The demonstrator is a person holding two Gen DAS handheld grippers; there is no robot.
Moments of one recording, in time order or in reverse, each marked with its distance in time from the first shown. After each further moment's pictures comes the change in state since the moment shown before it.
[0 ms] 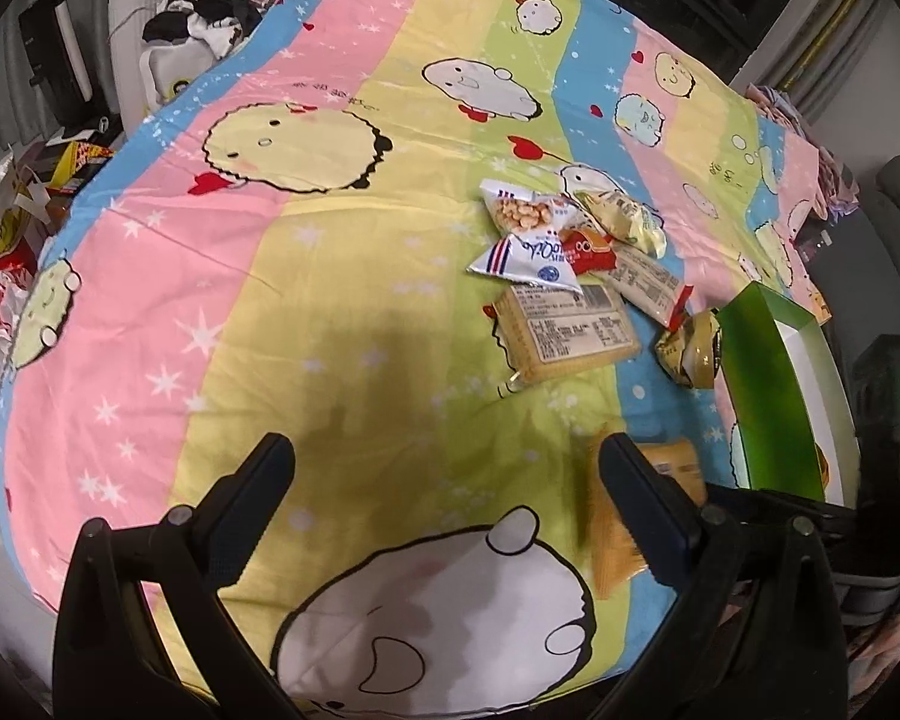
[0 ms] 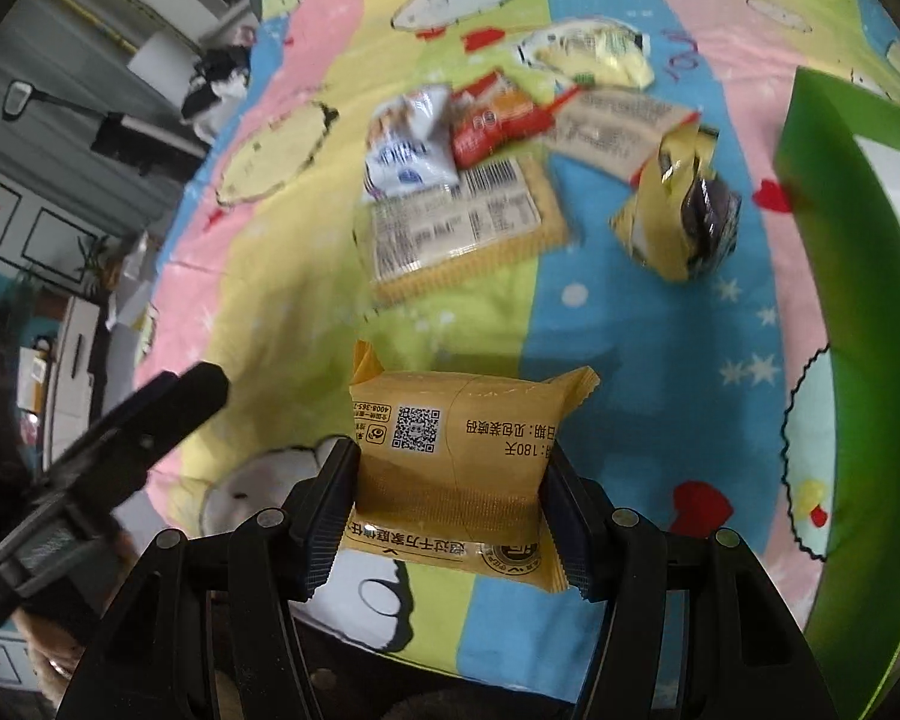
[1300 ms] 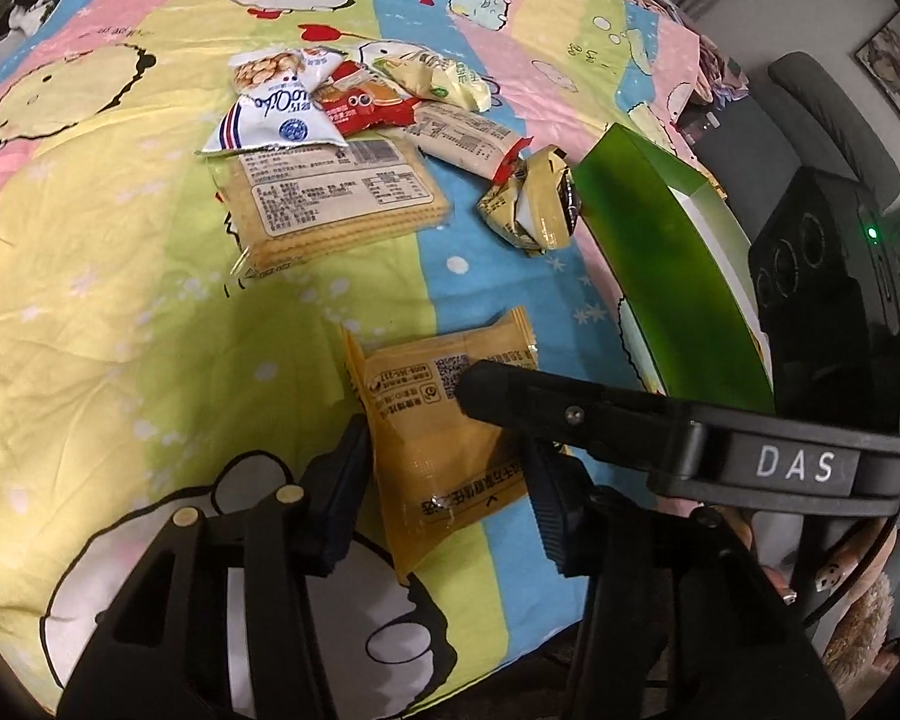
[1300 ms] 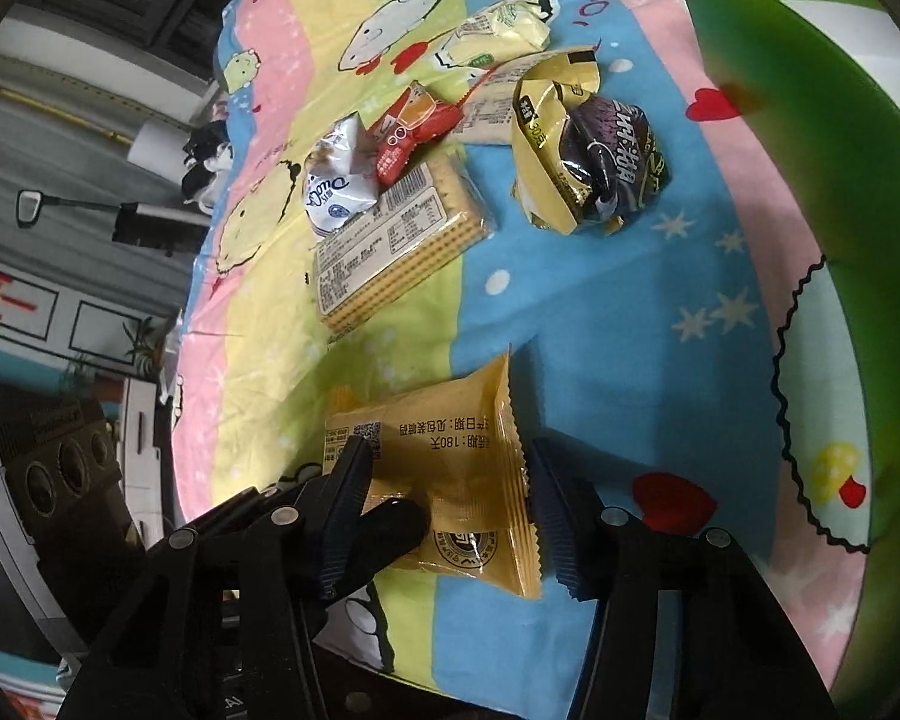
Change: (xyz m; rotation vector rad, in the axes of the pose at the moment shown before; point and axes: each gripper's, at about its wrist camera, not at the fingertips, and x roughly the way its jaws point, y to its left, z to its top) left arm 0.050 -0.076 -0.037 0.185 0.166 -0.271; right arm 0.006 -0.059 -0.011 0.181 -0.075 0.204
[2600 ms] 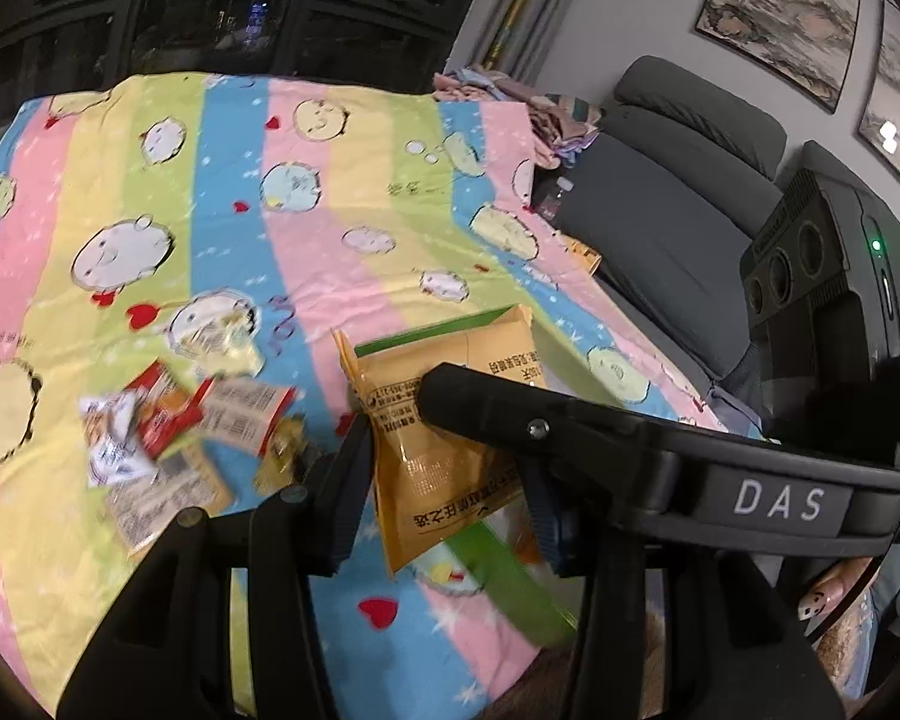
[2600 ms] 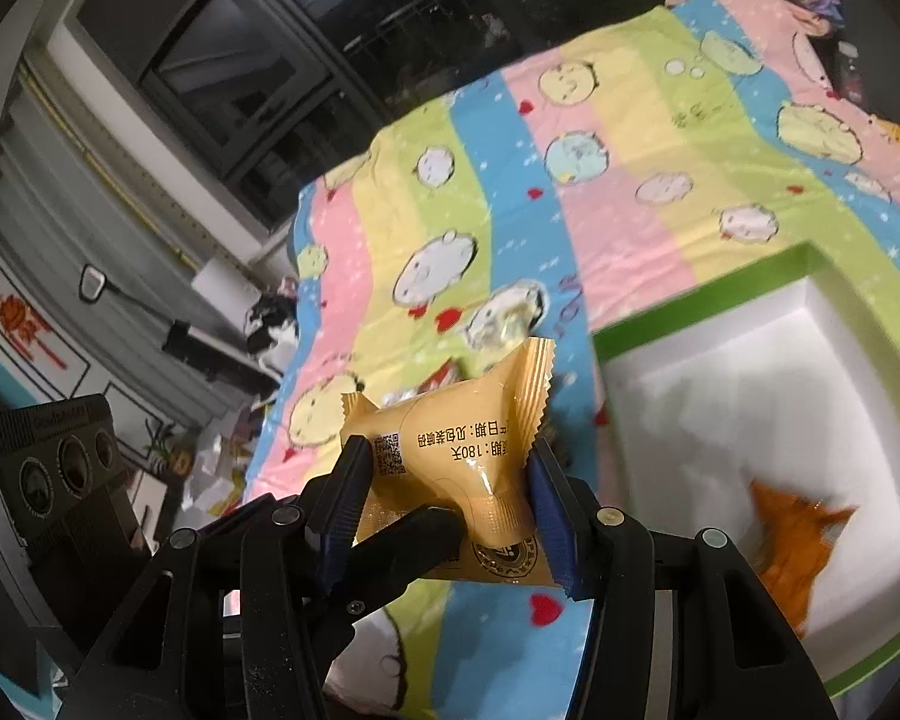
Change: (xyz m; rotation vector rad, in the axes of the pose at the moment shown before) left arm -0.054 -0.150 0.072 0.316 -0.276 -0.102; right arm -0.180 0.007 0.030 -0.106 -0.451 0.006
